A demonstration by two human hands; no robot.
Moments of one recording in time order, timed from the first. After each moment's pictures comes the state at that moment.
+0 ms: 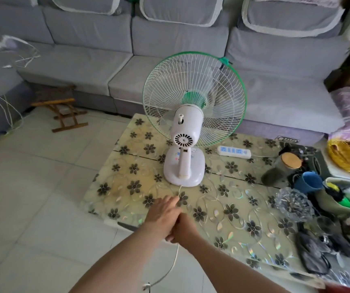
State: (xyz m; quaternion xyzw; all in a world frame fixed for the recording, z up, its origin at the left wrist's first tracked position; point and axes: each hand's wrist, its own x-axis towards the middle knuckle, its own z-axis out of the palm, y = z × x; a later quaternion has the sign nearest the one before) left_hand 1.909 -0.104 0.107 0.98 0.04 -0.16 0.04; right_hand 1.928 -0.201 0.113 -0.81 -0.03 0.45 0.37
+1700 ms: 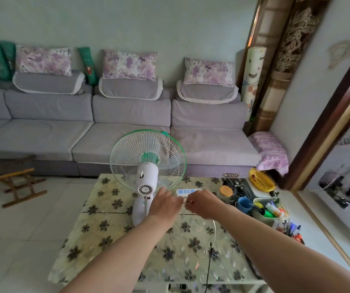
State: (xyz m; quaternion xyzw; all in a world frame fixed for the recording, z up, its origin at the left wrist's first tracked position) left_hand 1.941 -0.189 0.338 0.99 -0.07 0.06 -0.07; right_hand 2.001 -0.337 0.360 -0.95 -0.28 0.13 0.10
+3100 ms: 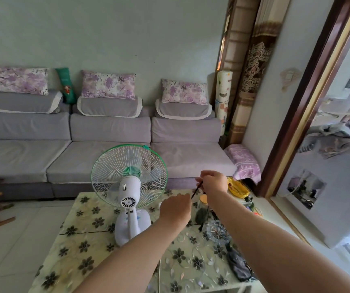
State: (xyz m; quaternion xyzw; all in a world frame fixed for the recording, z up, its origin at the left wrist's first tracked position) left_hand 1.917 -0.265 0.389 0.99 -0.06 0.08 0.06; right_hand 1.978 -0.376 0.443 -0.72 0.17 -0.05 0.67
